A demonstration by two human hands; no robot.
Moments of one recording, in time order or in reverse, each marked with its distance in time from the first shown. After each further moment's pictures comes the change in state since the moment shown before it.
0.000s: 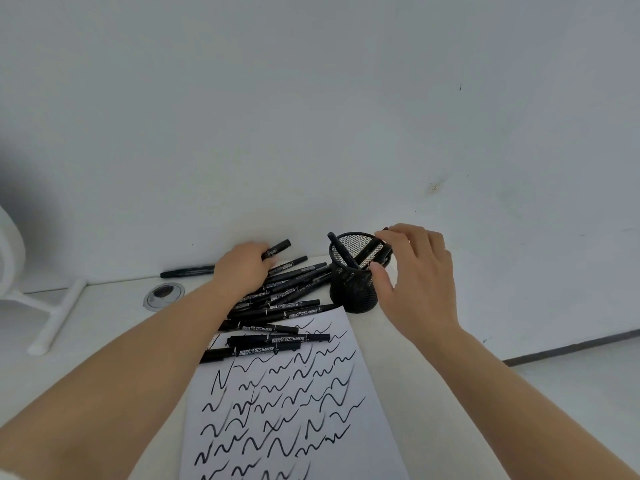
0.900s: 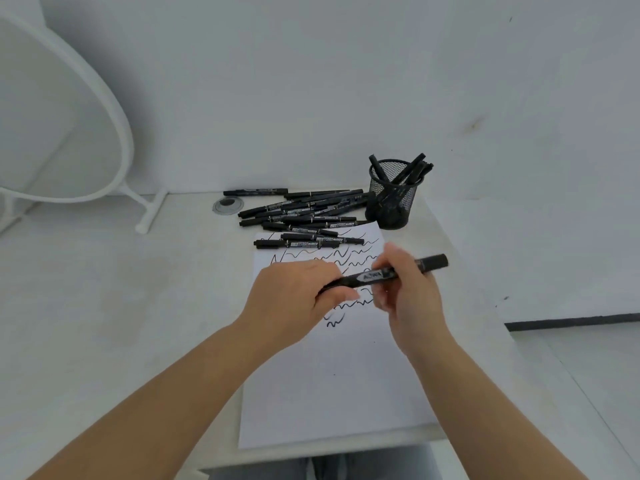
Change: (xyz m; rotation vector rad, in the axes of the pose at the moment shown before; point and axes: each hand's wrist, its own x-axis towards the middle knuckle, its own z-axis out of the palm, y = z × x) left_hand -0.254 0.062 -0.056 -0.115 0.109 0.383; right_hand -0.118 -0.085 -0.038 1.371 -0.281 0.870
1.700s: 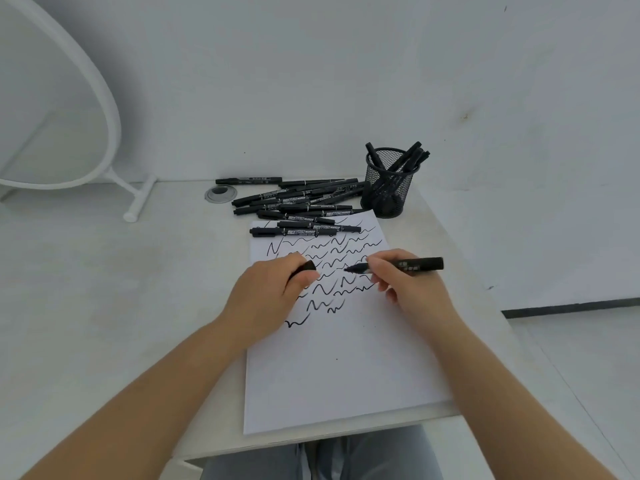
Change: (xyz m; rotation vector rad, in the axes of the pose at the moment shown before) left_hand -0.020 -0.033 0.017 -0.262 -0.050 -0.257; right_hand 0.010 0.017 -0.033 -0.503 -0.043 -0.050
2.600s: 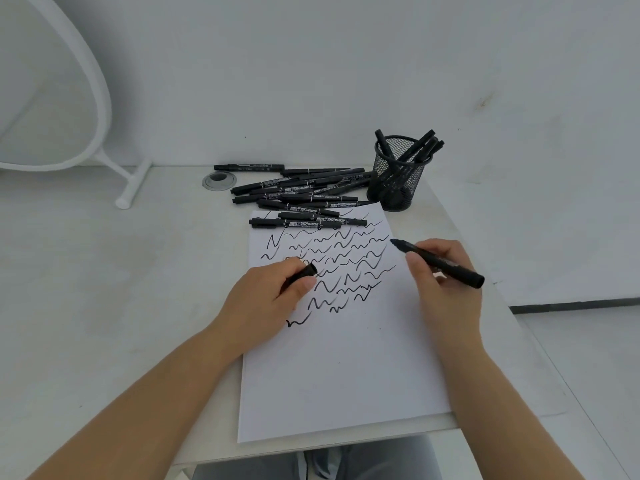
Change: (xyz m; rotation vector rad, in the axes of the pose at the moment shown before) left_hand -0.005 -0.019 0.012 -0.168 -0.059 -0.082; right_hand -0.006 0.010 -0.006 -0.095 0.358 -0.313
